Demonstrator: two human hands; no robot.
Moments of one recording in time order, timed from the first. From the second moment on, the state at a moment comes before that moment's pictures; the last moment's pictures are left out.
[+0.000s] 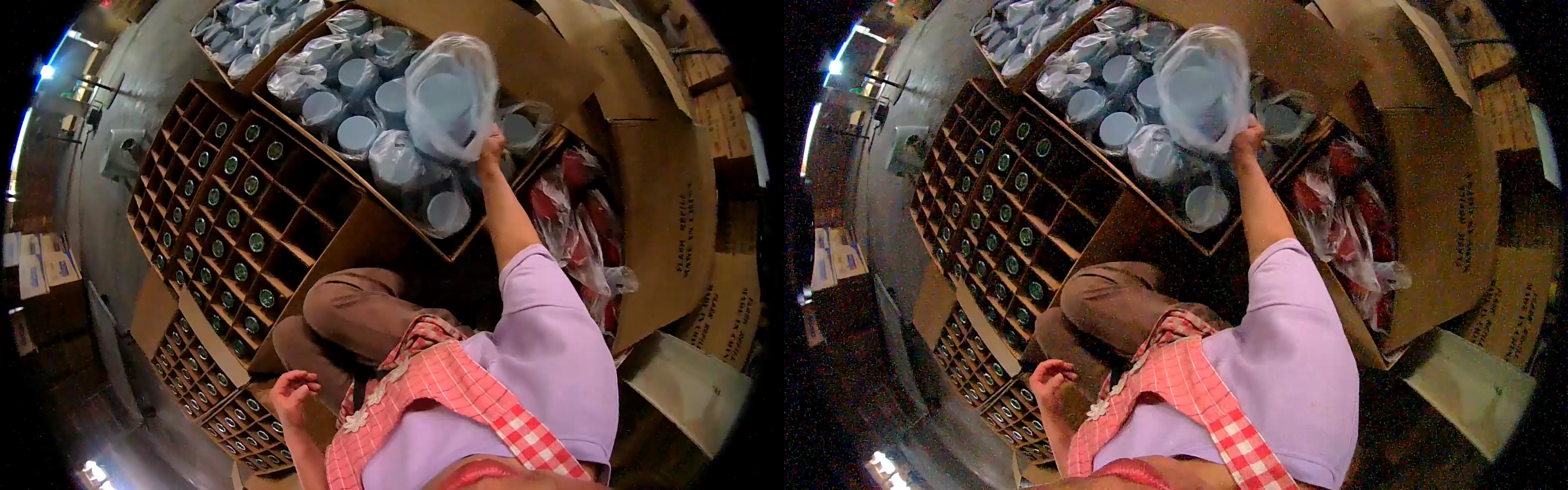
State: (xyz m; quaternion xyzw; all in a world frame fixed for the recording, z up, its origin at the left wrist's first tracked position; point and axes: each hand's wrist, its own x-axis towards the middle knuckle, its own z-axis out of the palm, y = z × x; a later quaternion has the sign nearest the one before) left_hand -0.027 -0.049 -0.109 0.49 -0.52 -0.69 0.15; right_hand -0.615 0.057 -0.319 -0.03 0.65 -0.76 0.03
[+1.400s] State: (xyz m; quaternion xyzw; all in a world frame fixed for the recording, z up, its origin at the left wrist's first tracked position) left_hand -0.222 -0.094 -0.128 0.19 -0.21 -0.95 0.08; right_hand -0.436 -0.024 0.009 -0.47 0.06 -0.59 0.66
